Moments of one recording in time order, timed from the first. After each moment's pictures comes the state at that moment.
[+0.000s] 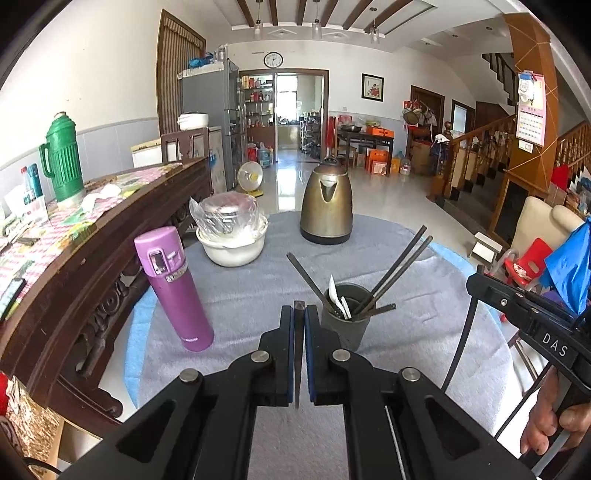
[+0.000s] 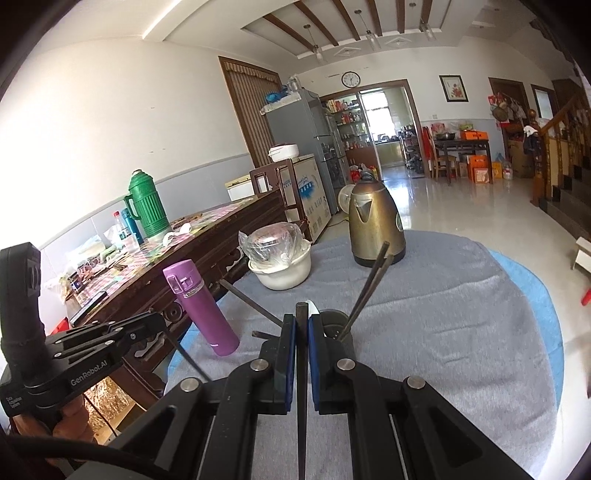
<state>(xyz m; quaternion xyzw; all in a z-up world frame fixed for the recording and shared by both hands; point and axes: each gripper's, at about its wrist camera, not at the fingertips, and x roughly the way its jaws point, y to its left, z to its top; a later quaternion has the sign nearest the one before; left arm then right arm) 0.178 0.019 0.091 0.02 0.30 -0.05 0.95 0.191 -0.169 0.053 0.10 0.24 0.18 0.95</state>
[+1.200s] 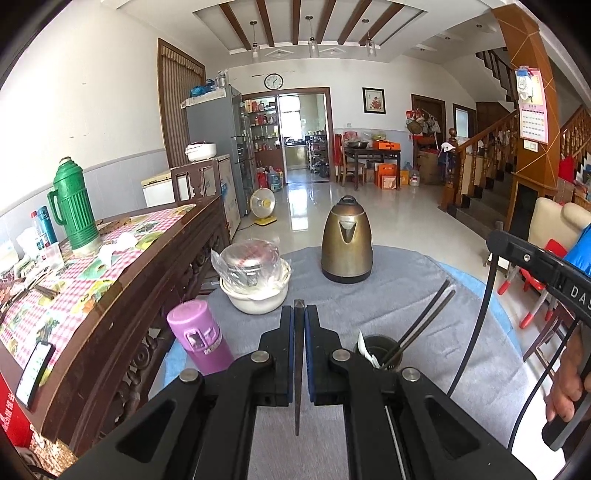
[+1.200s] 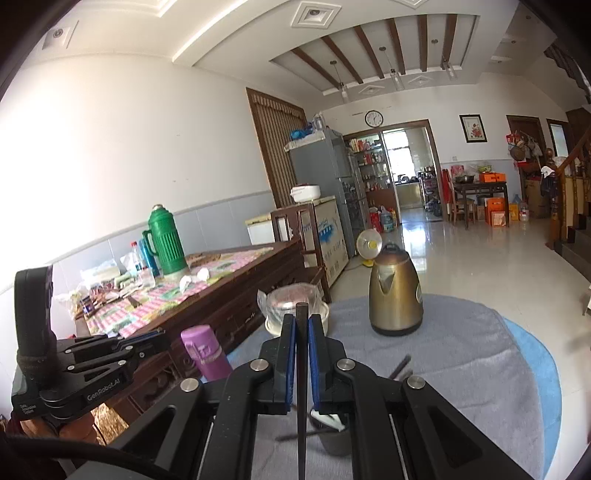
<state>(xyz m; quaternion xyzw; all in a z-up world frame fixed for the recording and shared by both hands) 0.212 0.033 0.150 0.06 0.26 -0.04 0.96 0.228 -0.163 0.129 0.09 0.16 0.21 0.96</state>
